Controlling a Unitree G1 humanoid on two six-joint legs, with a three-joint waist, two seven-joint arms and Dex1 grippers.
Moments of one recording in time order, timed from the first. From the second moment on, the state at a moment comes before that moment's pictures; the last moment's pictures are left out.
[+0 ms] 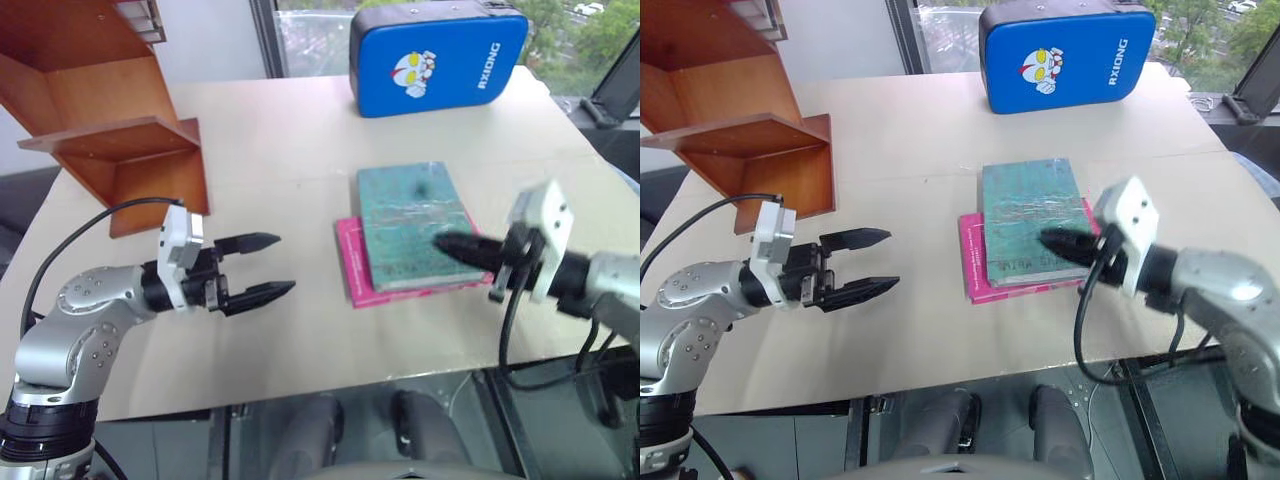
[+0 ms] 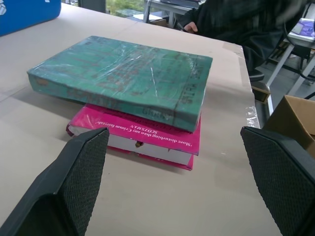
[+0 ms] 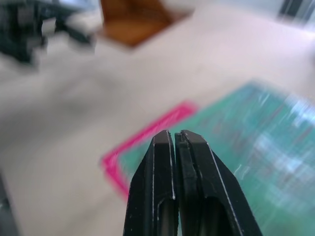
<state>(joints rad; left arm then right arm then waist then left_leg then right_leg) -0.11 0.81 0.26 -0.33 -0.75 0.50 -1.13 -0.42 -0.71 -0.29 -0.70 0.88 1.06 0.60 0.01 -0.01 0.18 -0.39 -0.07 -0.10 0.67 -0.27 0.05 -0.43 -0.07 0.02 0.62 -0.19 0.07</state>
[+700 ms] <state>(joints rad) -0.07 0.82 0.31 -0.34 -0.75 0.49 -1.13 -0.61 -0.69 0.07 0.04 0.33 0.78 0.58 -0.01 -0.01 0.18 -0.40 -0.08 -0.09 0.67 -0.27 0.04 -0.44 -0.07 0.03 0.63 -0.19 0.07</state>
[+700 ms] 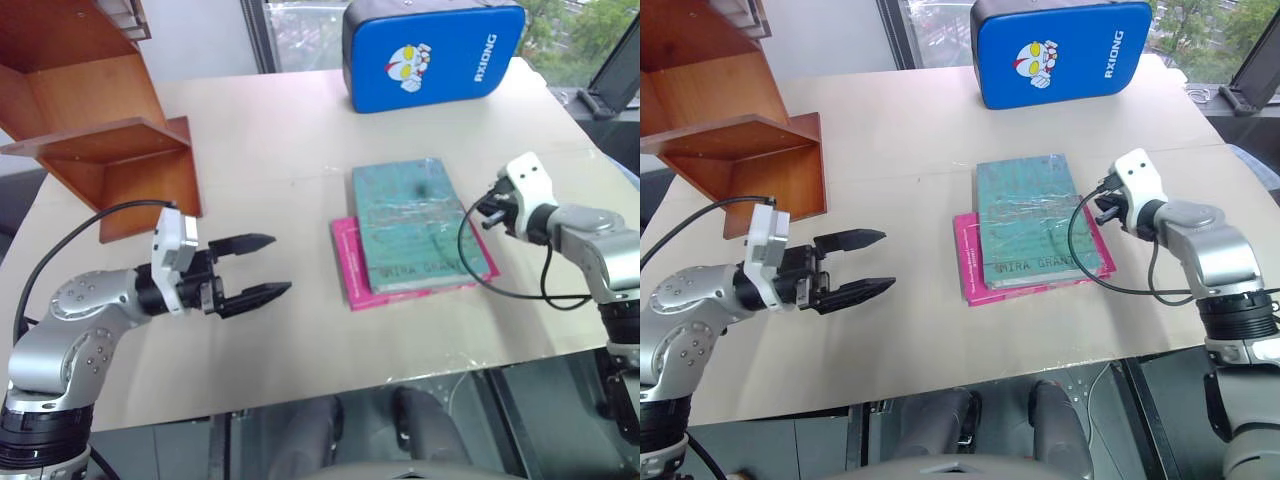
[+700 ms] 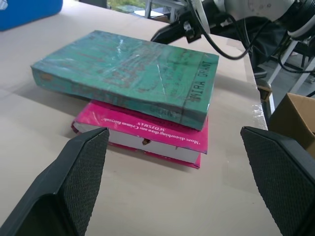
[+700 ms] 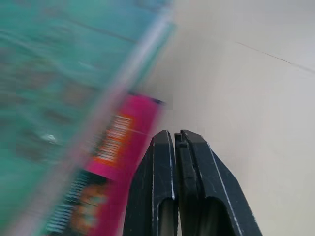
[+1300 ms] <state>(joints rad) -0.08 0.82 0.37 -0.30 -0.78 0.50 -1.12 -0.59 -0.54 0.12 -0.12 0.33 0.78 0.64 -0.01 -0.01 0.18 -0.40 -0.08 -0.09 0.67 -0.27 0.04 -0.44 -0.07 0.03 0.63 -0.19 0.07</state>
